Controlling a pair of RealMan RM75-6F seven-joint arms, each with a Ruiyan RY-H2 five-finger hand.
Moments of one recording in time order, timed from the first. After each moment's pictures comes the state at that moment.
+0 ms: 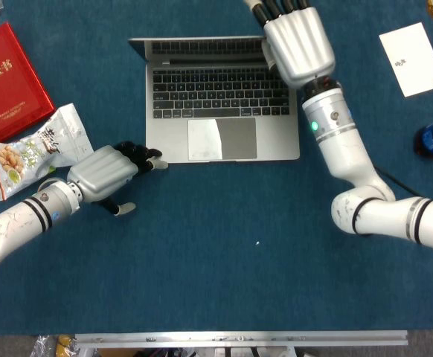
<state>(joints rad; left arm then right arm) -0.79 -1.41 0.22 -1.23 1.71 0.84 -0.35 1.01 -1.80 0.39 -1.16 -0.98 1.06 -0.65</state>
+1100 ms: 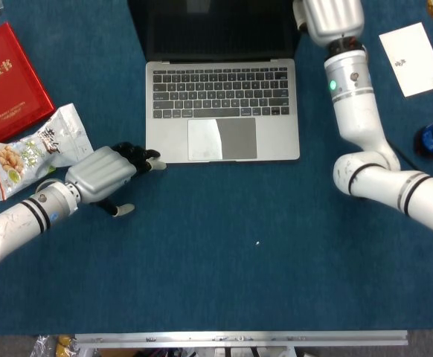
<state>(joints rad) -0.79 -1.41 0.22 -1.24 1.71 0.84 -0.34 1.09 -1.85 0.45 -0.83 -0.93 0.98 -0.54</state>
